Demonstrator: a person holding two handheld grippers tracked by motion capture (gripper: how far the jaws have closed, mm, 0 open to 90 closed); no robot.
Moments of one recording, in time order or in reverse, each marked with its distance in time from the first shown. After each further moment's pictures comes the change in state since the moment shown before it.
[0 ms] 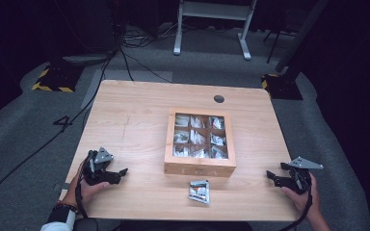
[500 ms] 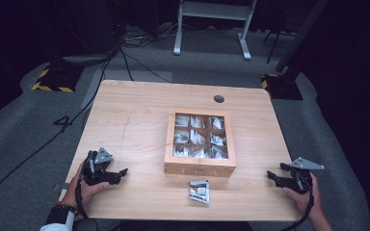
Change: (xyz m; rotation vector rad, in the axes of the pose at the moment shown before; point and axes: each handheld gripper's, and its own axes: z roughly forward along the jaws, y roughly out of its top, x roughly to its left) left arm -0.001 -0.001 -0.001 -0.001 0.006 -0.006; right arm -0.001 -0.002 -0.002 -0.005 0.015 -0.004
